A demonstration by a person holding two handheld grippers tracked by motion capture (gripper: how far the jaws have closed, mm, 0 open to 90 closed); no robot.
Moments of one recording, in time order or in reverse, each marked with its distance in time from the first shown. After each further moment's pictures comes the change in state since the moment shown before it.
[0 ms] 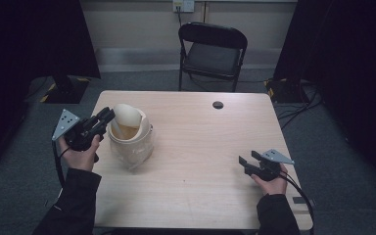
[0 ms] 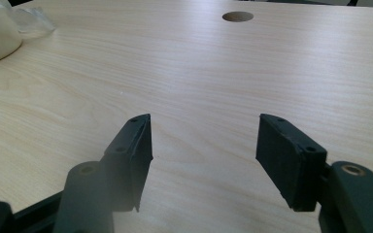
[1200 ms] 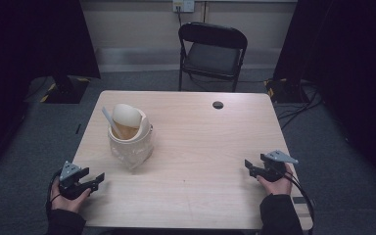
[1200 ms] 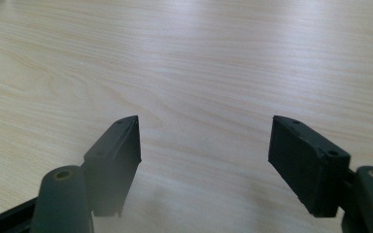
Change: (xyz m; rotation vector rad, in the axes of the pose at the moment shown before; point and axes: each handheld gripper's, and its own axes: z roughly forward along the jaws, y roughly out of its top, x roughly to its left) left arm 0.036 -0.141 -0.080 0.593 0.183 -0.012; right arm -0.014 -0.004 -0.008 0.104 -0.085 0.008
